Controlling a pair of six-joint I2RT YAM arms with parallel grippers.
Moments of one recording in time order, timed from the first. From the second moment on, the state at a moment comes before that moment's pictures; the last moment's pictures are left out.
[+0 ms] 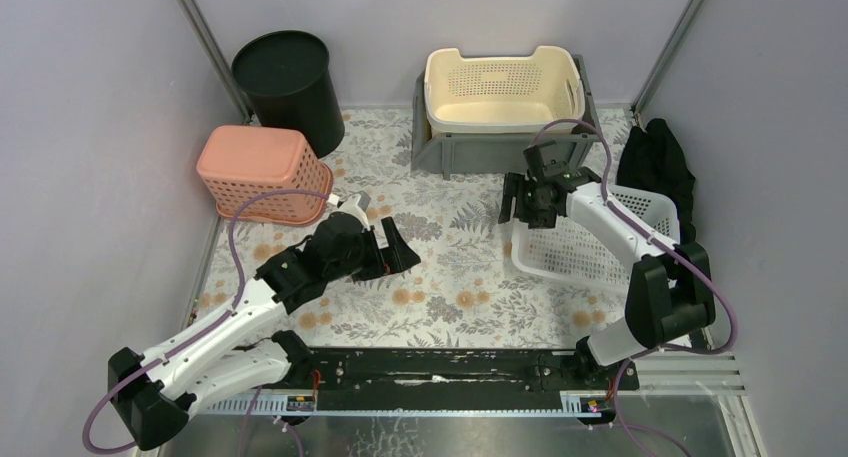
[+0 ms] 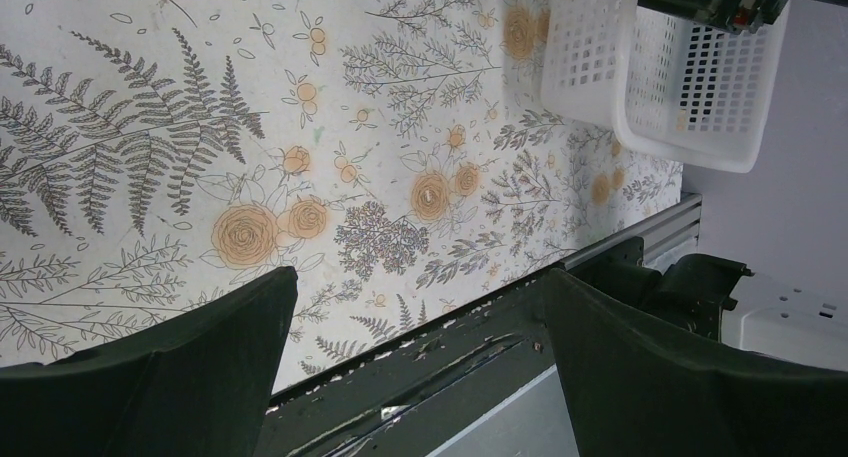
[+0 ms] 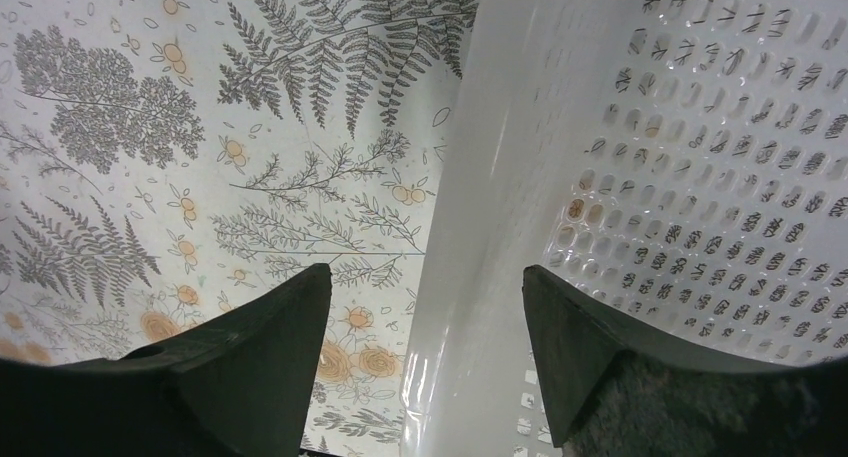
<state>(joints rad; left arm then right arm) -0.76 0.89 0.74 -0.49 0.03 -0.89 0.34 1.51 1.12 -0.69 -0.04 0.46</state>
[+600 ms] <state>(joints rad) -0.76 0.89 0.72 -0.49 0.03 -0.89 0.38 1.56 1.12 -0.68 -0.04 0.46</state>
